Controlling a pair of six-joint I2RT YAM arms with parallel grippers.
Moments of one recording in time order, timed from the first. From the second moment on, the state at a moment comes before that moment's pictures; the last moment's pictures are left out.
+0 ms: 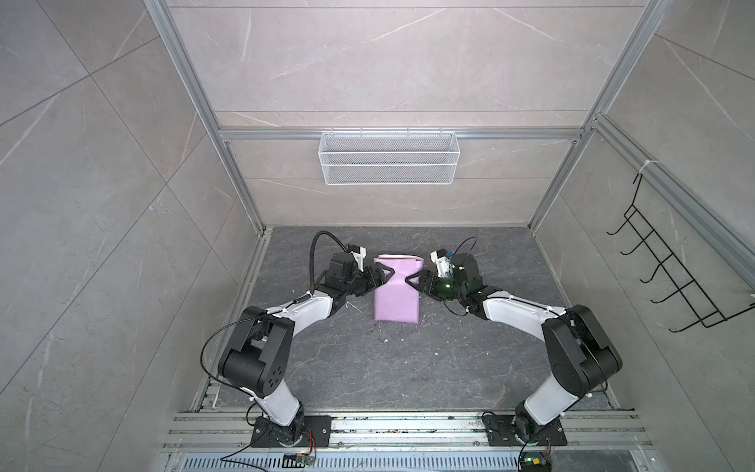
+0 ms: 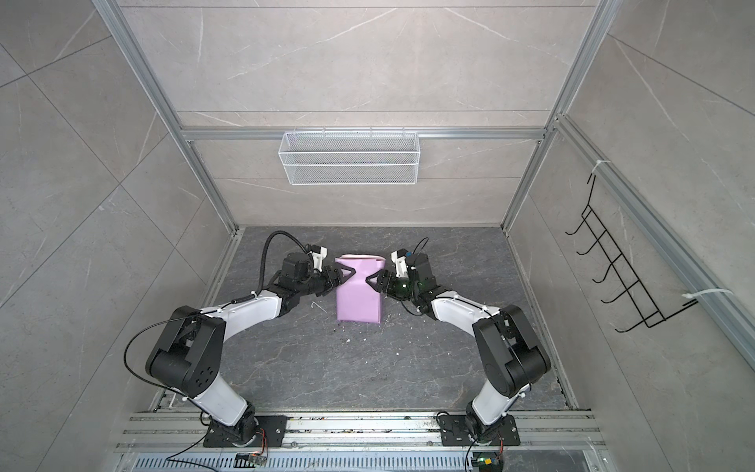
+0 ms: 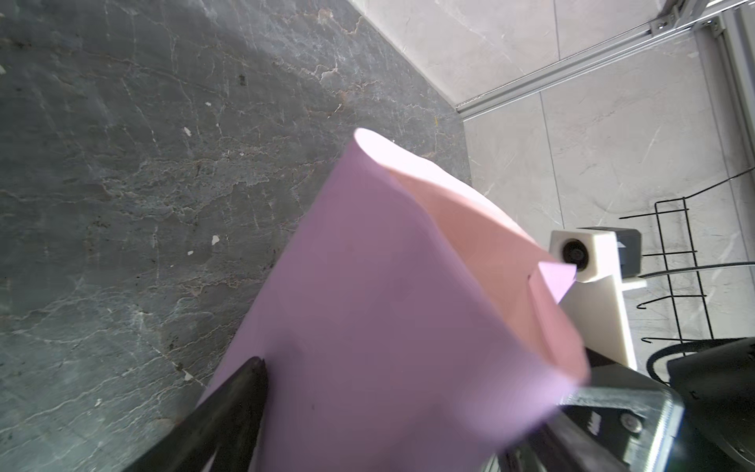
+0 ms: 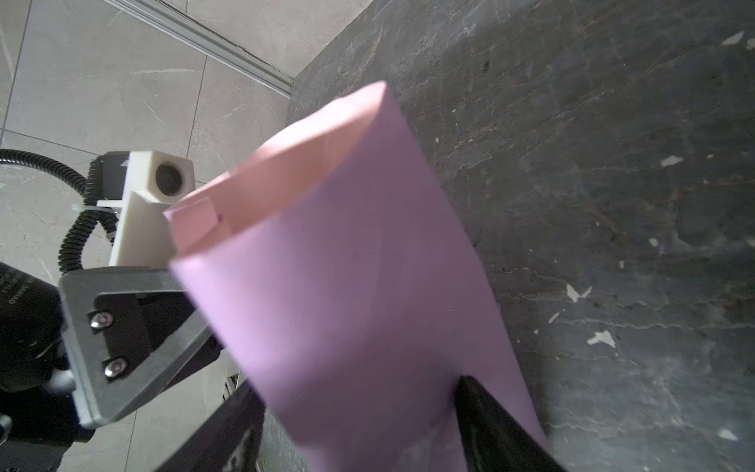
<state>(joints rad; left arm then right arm) -0.43 1.65 0.94 0.20 0.50 -0.82 0.44 1.66 0.94 0.20 -0.52 0.77</state>
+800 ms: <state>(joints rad) -0.49 1.51 0.82 0.14 0.43 -0.73 0.49 1.61 0.89 0.18 -0.41 0.72</state>
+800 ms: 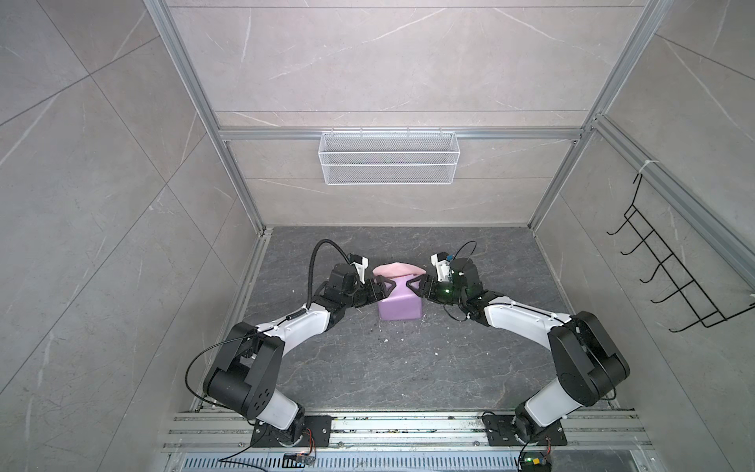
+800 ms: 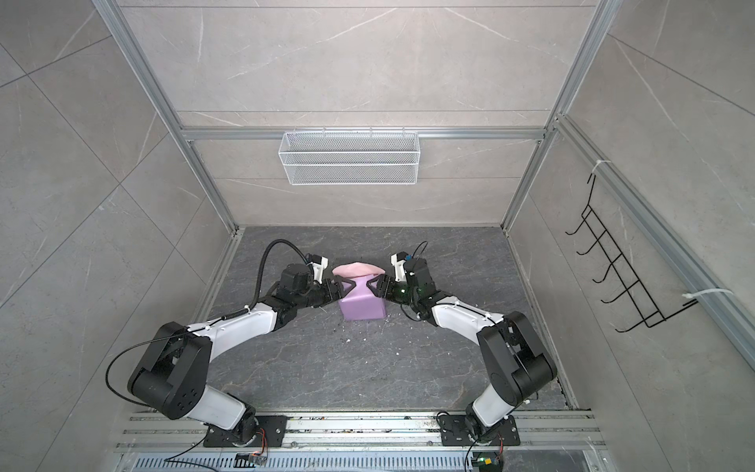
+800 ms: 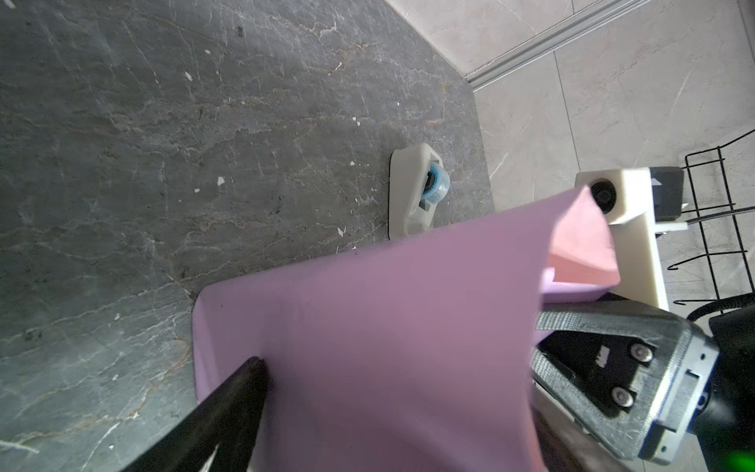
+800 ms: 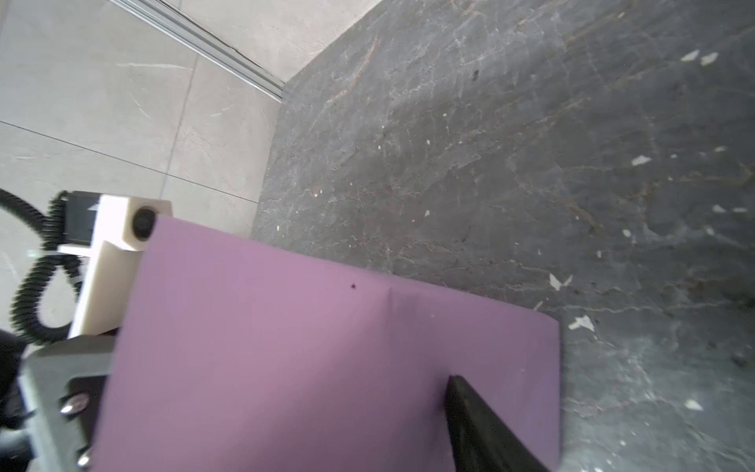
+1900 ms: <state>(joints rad) -0.50 1.52 0.88 -0.01 0.22 -0.56 0.51 1.60 0.94 0.01 -0.29 0.56</state>
